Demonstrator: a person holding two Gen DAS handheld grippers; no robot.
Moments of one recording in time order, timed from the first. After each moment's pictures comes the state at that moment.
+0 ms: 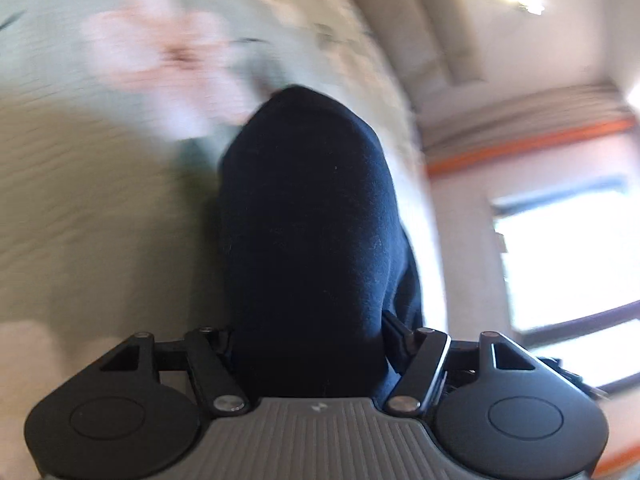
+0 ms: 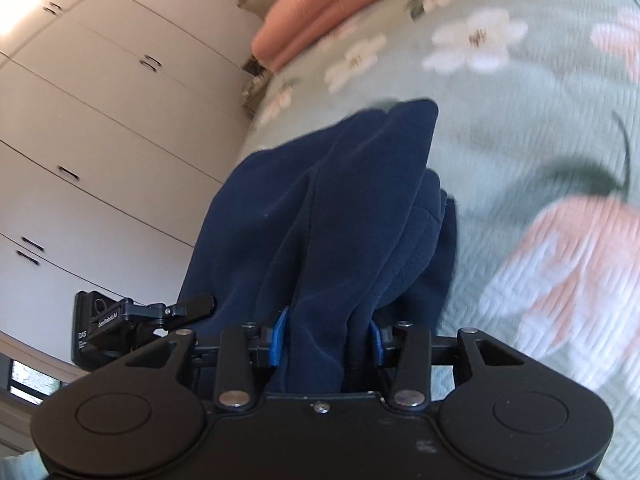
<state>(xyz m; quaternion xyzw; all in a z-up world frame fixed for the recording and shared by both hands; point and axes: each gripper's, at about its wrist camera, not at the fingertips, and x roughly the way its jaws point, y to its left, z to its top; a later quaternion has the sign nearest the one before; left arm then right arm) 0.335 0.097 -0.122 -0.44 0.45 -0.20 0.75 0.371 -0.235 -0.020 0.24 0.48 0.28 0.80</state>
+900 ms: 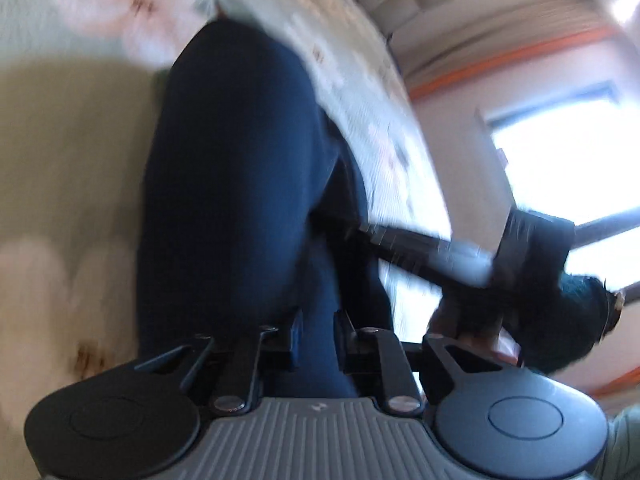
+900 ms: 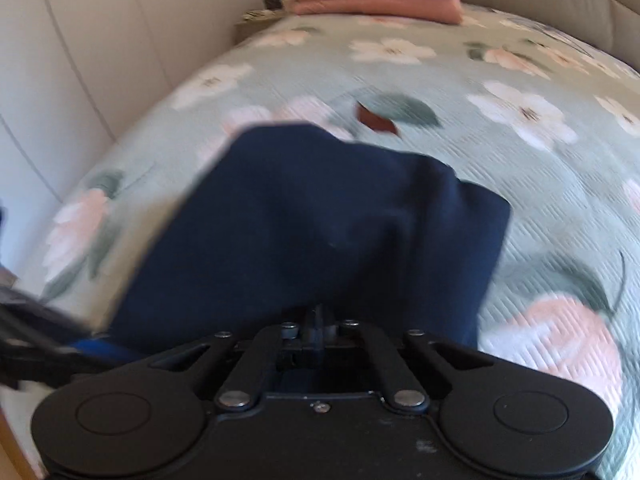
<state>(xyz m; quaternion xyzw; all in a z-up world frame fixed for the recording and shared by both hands) 0.279 0.076 -0.125 -0.33 0.51 -0.30 0.74 0.344 -0.161 -0.034 -0.05 0.46 0.22 0.86</state>
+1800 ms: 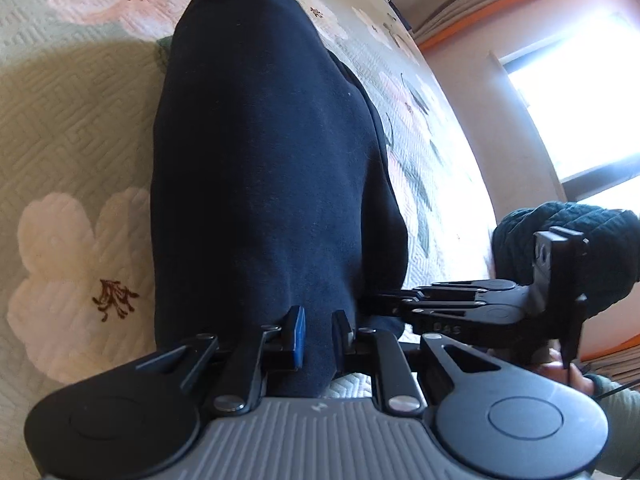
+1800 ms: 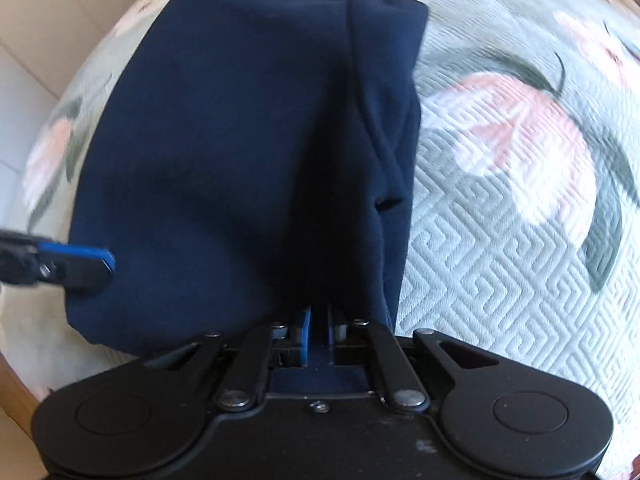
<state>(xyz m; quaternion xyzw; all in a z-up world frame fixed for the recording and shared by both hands) 0.264 0.053 -0.110 -0.24 0.54 -0.29 0.75 0.266 -0.196 -0.069 -0.01 0.59 0.14 0.79</state>
